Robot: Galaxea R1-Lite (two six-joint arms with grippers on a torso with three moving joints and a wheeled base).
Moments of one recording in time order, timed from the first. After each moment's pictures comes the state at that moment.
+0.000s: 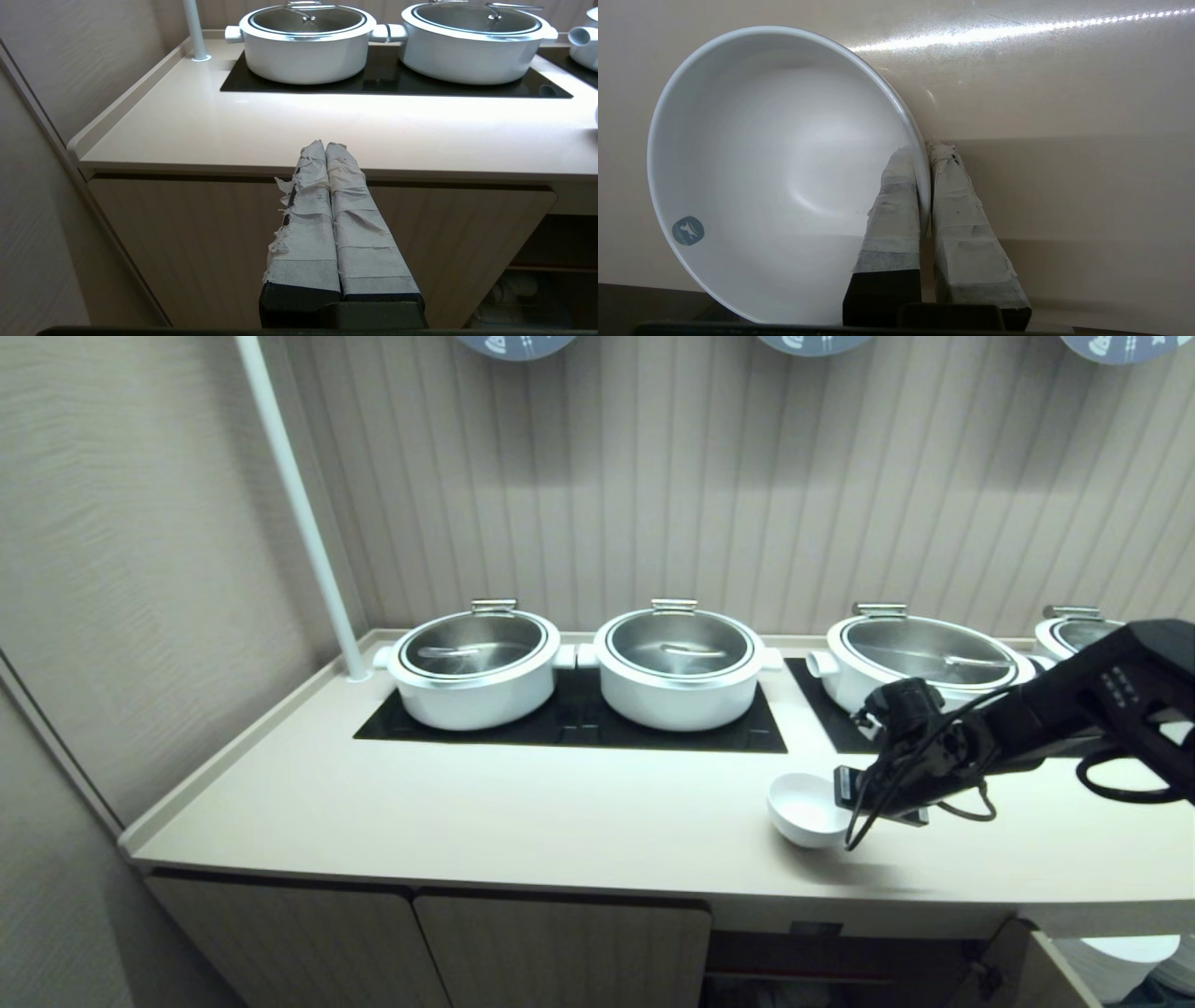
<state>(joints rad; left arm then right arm) 0.00 0.00 0.00 0.00 -0.01 -0.01 0.07 2.30 -1.33 0.03 0.08 0.28</state>
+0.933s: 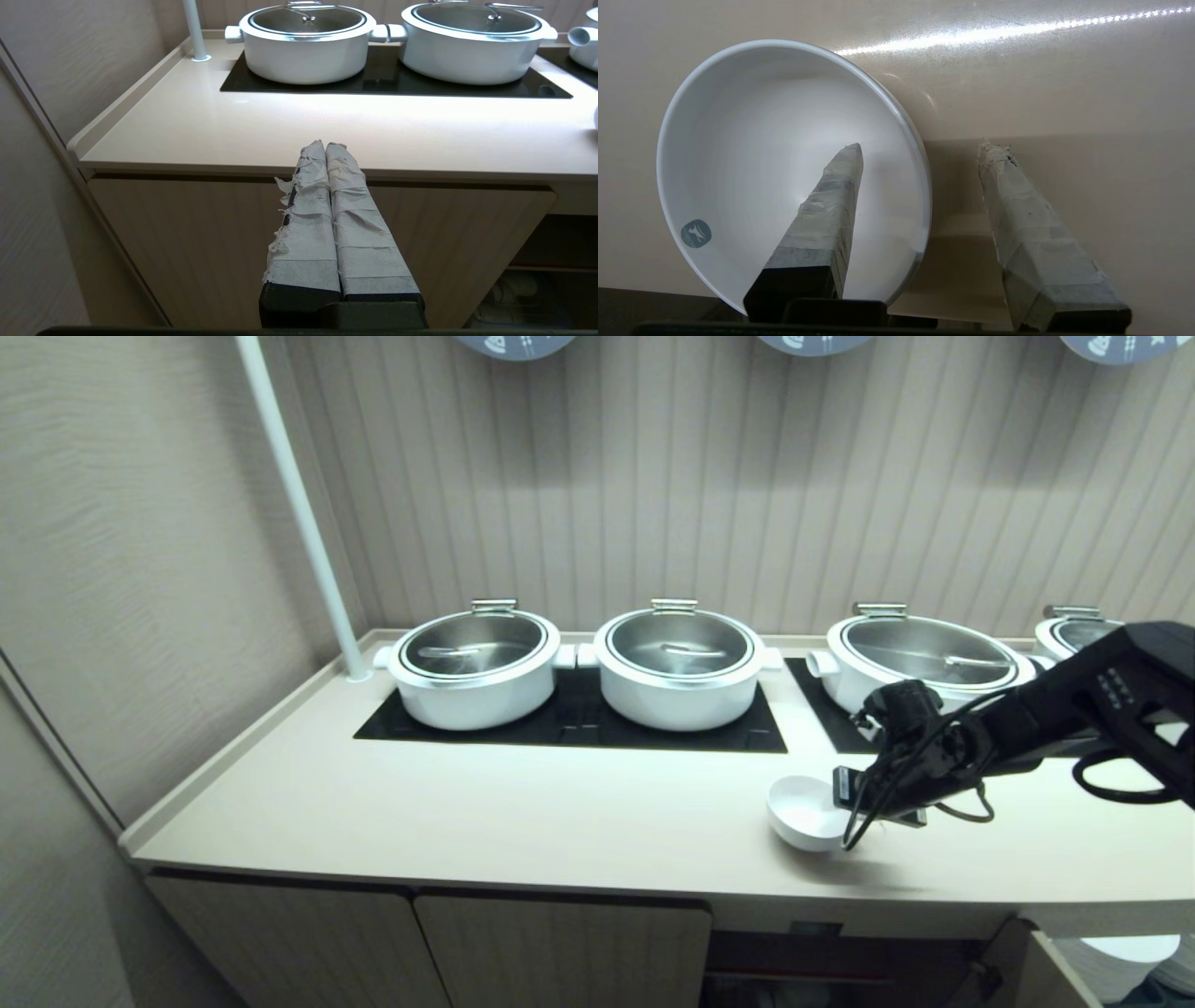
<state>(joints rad) 0.00 0.00 0.00 0.00 -0.01 -0.01 0.07 2.31 -1.33 0.03 0.08 0.28</state>
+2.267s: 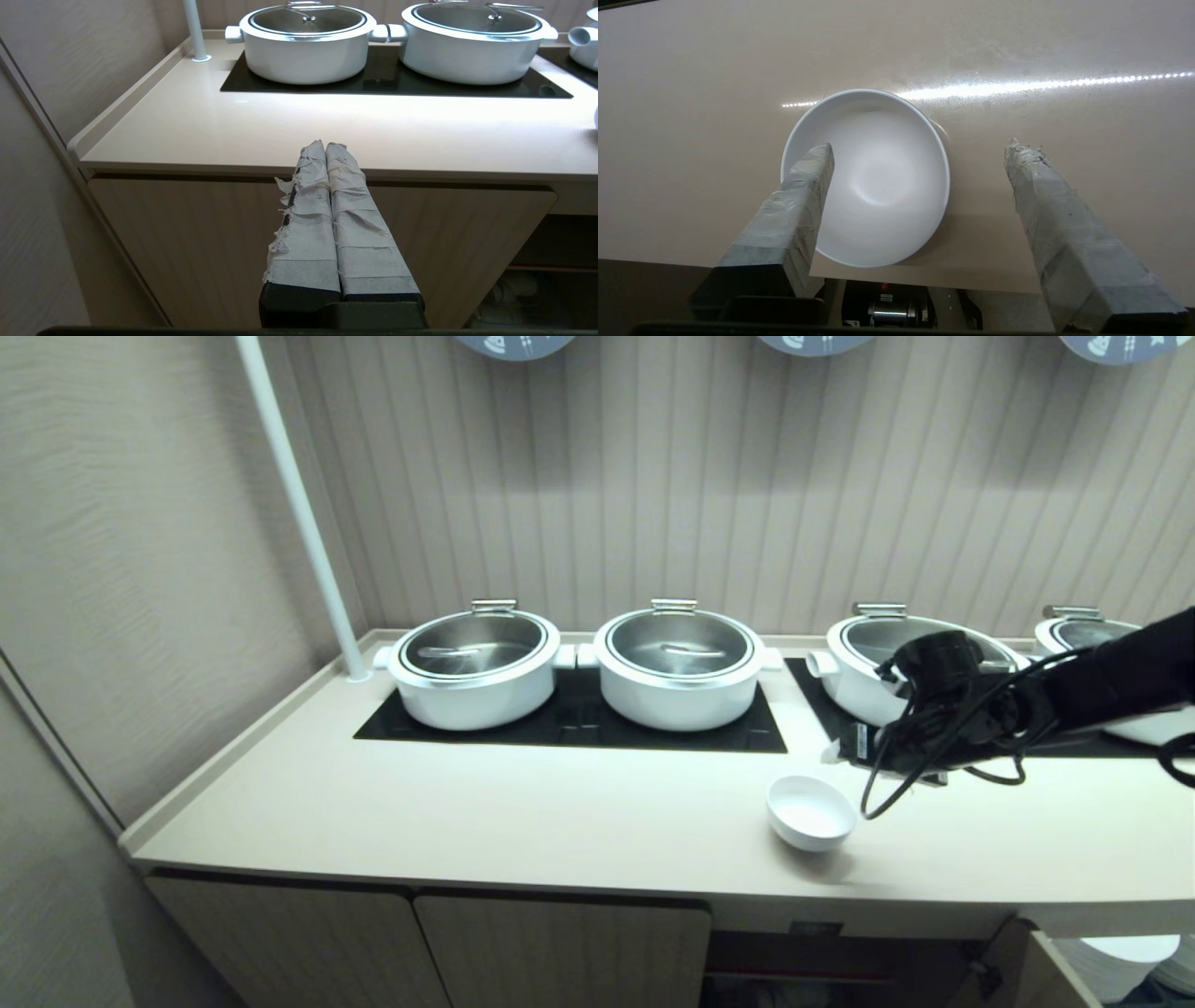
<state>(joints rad) 0.00 0.00 0.00 0.00 -0.01 -0.01 0.07 2.13 -1.30 0.02 0.08 0.27</state>
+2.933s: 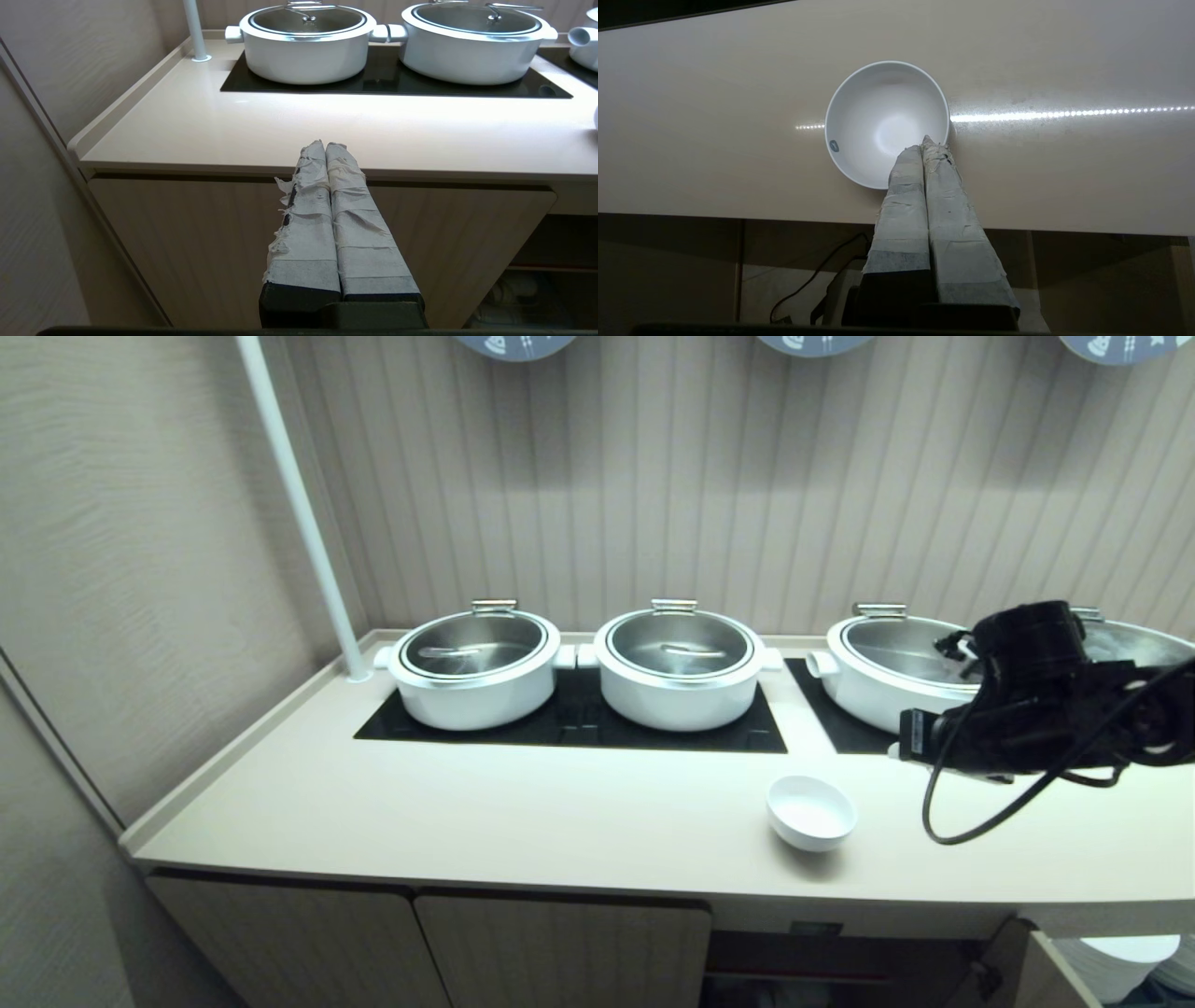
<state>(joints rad) 0.00 0.00 0.00 0.00 -0.01 -0.01 0.08 1.82 -1.05 -0.04 0.07 0.27</state>
